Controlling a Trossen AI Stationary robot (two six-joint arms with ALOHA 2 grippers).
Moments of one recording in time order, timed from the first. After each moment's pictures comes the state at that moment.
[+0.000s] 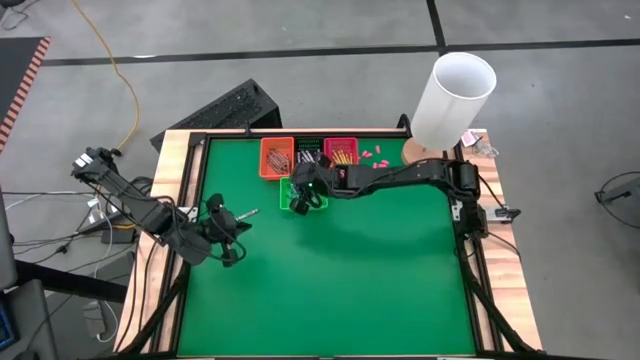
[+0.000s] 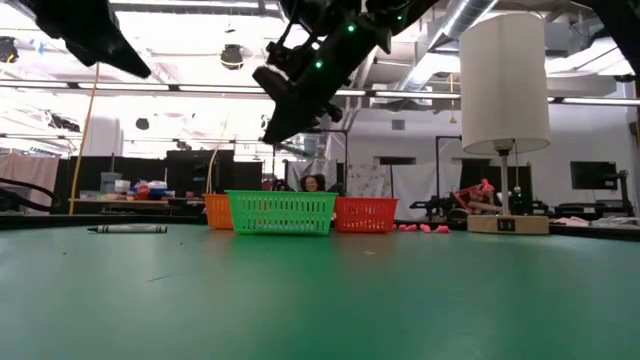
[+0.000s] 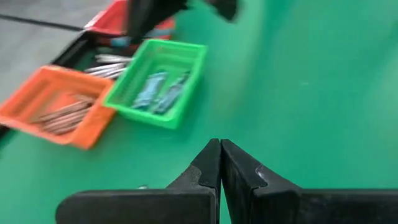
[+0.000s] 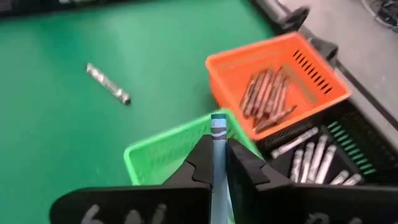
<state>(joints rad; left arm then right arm) -0.61 0.89 0.73 -0.65 -0.77 -0.60 -0.09 1.95 1.58 -0.28 0.34 0.13</state>
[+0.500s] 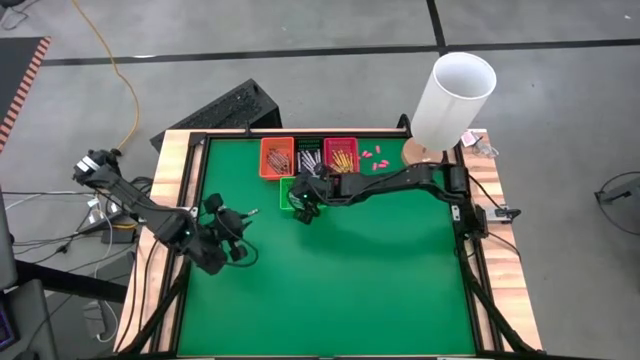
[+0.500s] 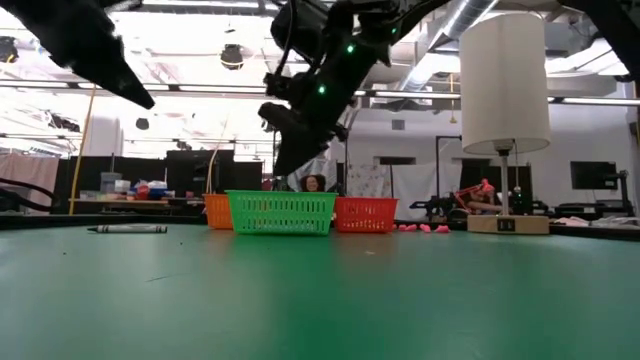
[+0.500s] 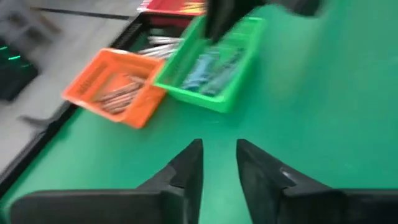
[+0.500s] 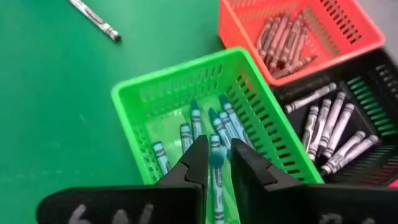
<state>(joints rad) -0.59 1.03 0.73 -0.78 -0.89 -0.73 -0.07 2.01 1.58 -0.38 0.34 0.16</state>
